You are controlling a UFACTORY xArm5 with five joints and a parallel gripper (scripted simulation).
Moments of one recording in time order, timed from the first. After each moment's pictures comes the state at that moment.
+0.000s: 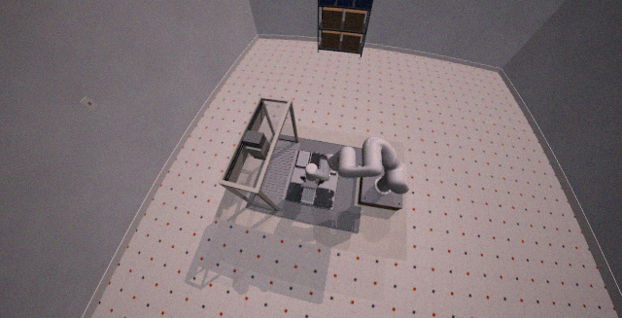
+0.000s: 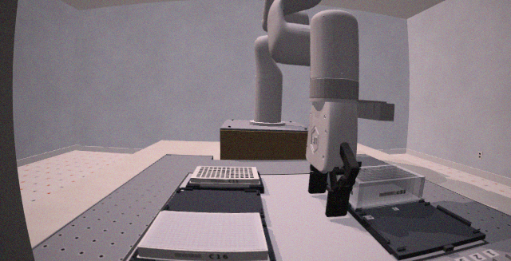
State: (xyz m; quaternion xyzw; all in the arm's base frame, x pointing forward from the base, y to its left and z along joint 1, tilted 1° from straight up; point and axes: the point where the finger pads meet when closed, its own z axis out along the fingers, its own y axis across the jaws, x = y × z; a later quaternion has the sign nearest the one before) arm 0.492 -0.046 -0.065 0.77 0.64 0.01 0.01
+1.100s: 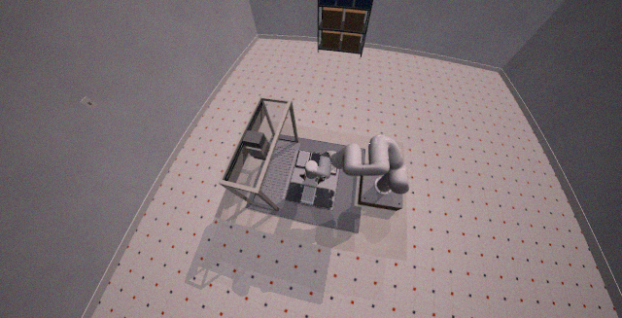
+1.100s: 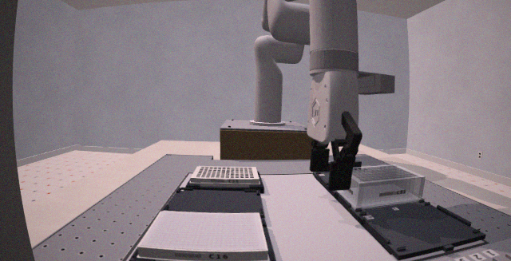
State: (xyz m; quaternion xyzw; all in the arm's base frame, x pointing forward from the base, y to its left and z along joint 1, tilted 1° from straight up) arm 0.492 -0.047 -0.024 0.77 0.64 0.01 0.01
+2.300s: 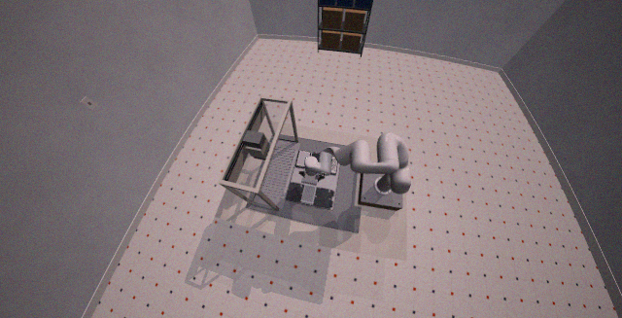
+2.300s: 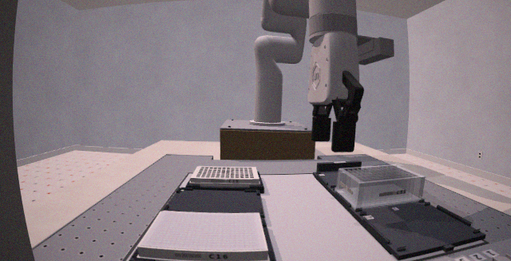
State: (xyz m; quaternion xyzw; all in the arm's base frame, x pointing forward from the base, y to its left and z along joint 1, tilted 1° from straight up) arm 0.491 -0.048 0.029 0.77 0.64 0.01 0.01
